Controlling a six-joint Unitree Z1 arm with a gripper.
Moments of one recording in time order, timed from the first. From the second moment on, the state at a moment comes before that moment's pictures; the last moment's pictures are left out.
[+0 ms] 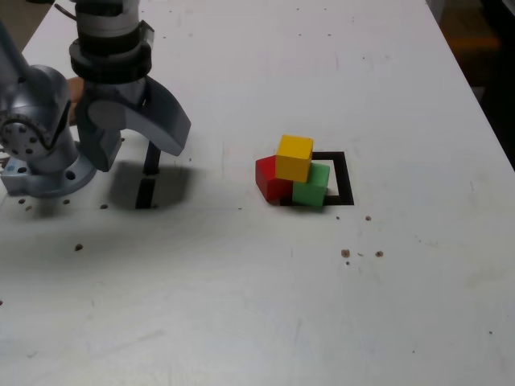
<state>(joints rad) 0.01 1.37 -0.65 0.97 -0.08 0.10</state>
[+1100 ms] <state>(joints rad) 0.00 1.38 -0.93 1.14 -0.05 0.00</state>
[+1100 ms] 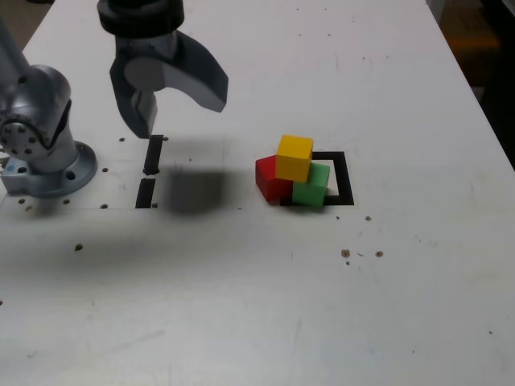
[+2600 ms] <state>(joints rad) -0.19 1.92 -1.42 1.21 0.01 0.11</state>
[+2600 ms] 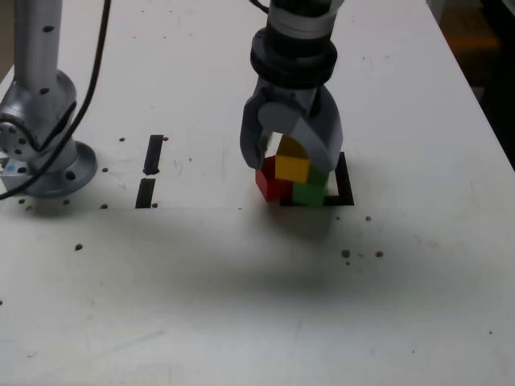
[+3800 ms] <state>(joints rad) 0.17 1.67 -1.05 1.10 0.10 0.23</state>
